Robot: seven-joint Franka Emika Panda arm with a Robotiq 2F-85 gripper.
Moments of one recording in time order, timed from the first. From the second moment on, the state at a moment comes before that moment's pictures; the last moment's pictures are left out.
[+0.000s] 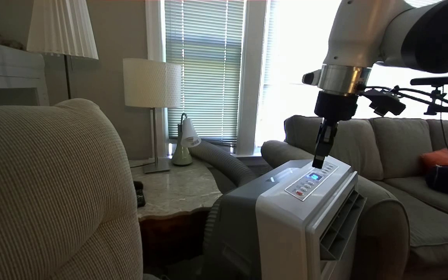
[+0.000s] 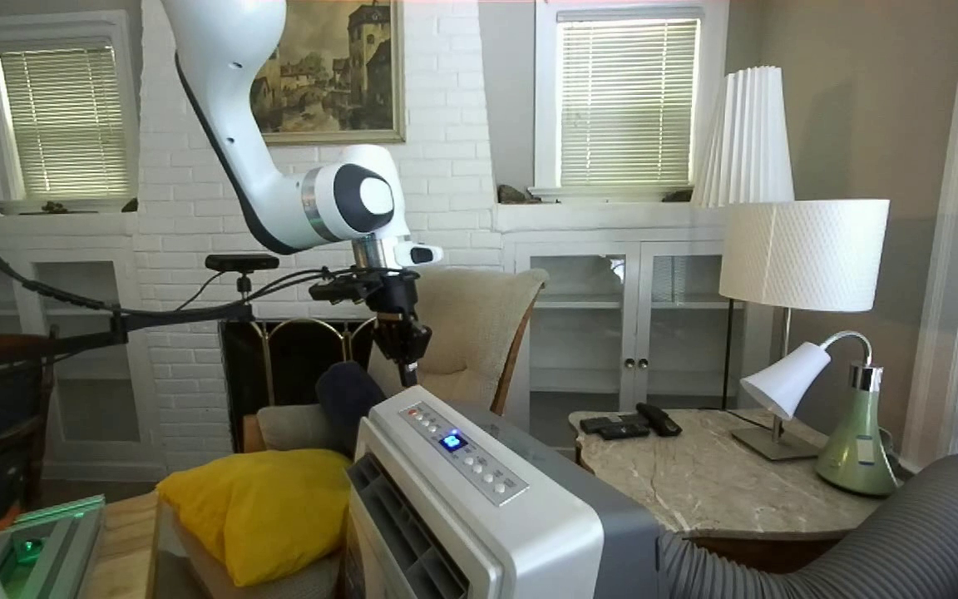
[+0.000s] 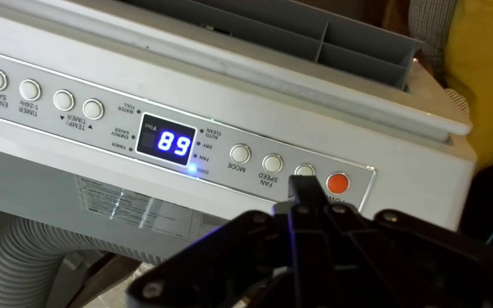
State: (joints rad) arm 0.18 0.12 0.21 -2.45 -0.34 2.64 0.44
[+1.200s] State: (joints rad) arm 0.31 0.25 0.06 -2.37 -0.38 2.65 0.52
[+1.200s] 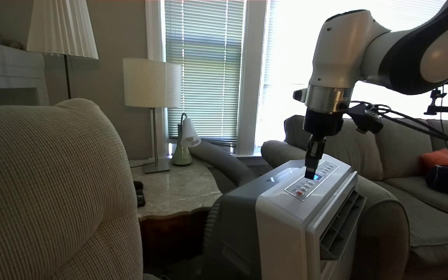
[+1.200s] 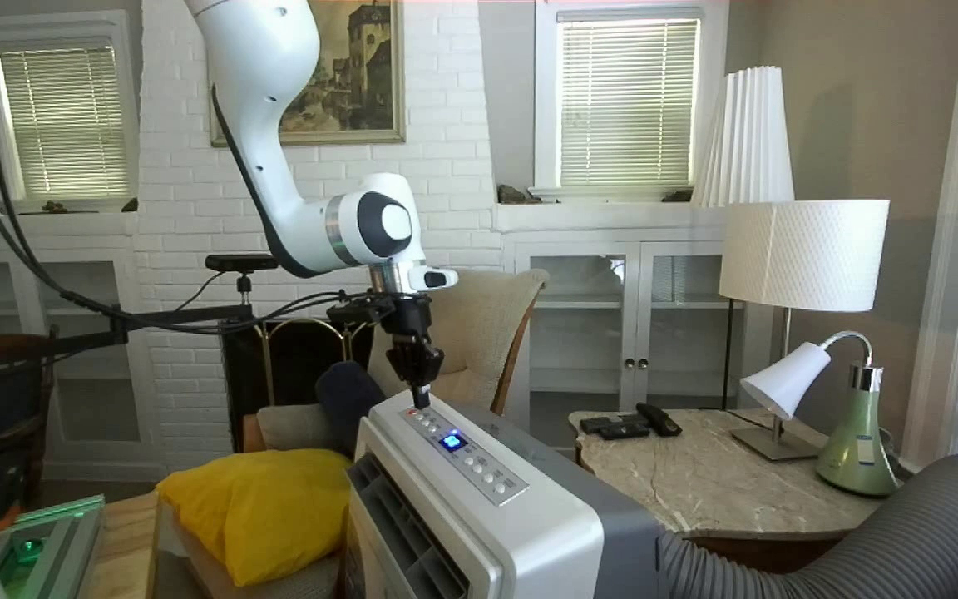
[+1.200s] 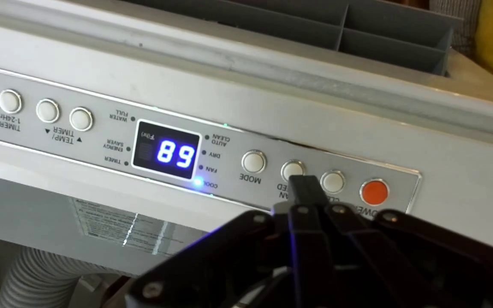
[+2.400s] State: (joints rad) arm 0.34 0.29 0.02 -2.36 -0.40 2.67 0.52
